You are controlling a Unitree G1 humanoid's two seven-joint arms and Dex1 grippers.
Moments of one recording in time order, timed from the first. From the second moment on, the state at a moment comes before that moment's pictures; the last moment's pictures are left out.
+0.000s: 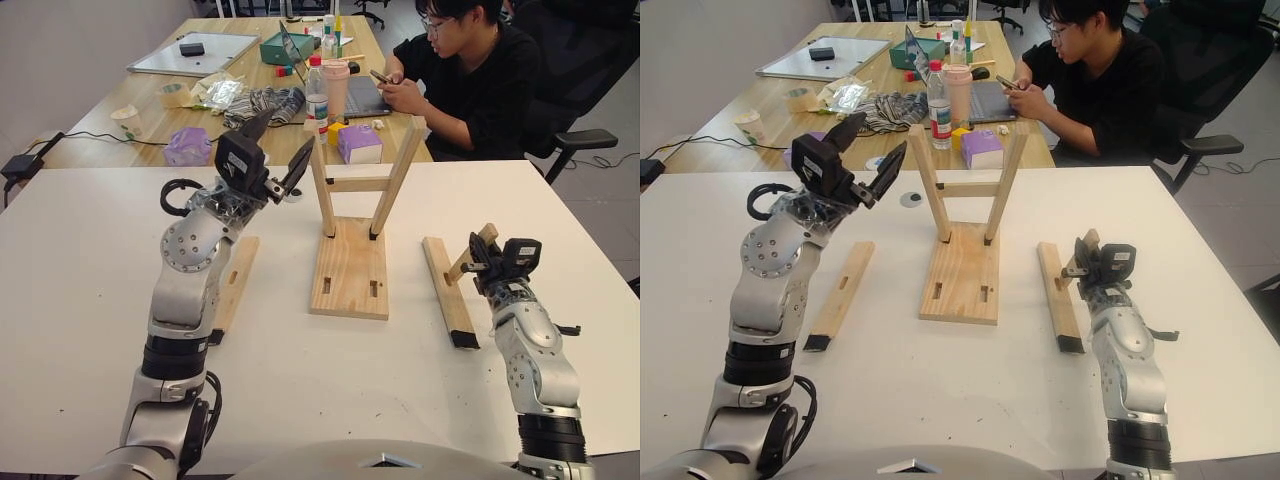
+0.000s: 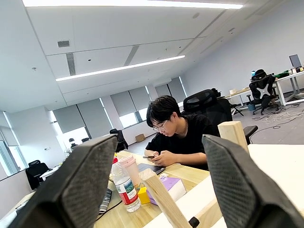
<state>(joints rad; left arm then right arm) -0.38 0.30 0.00 -0.25 -0.16 0.12 -0.40 0.06 -0.25 -0.15 -0.16 0.32 0.21 0.13</state>
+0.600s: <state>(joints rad) -0.34 0.27 0.00 -0.28 -0.14 0.12 -0.35 0.05 -0.26 -0.13 -0.24 0.27 0.29 0.17</state>
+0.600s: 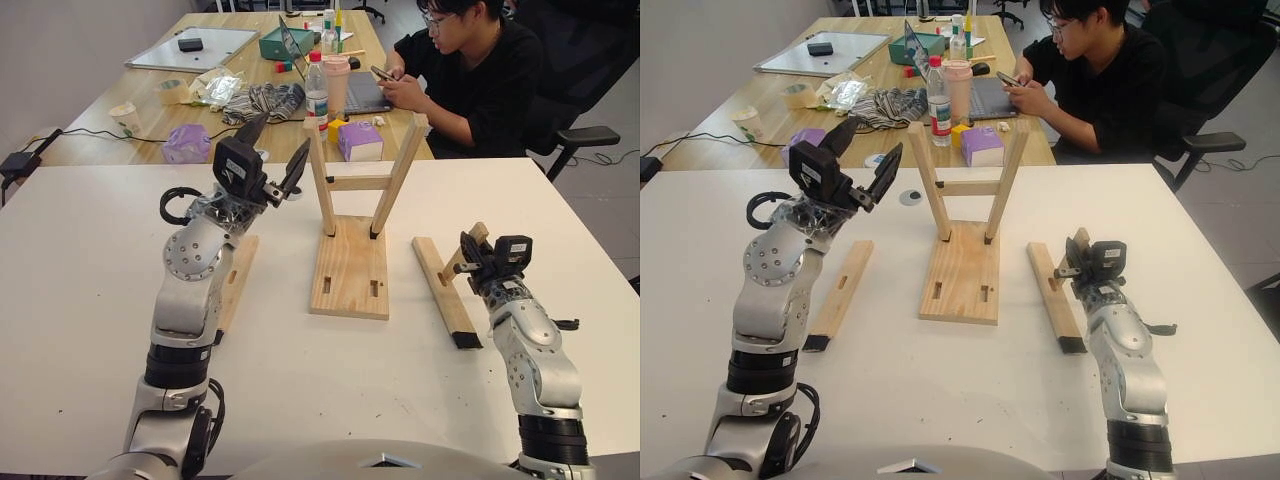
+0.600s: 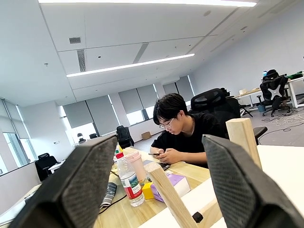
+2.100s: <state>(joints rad) -0.32 0.27 0.00 -0.27 -0.14 0.10 -0.36 0.12 -0.29 -0.10 -0.10 0.27 0.08 0.32</state>
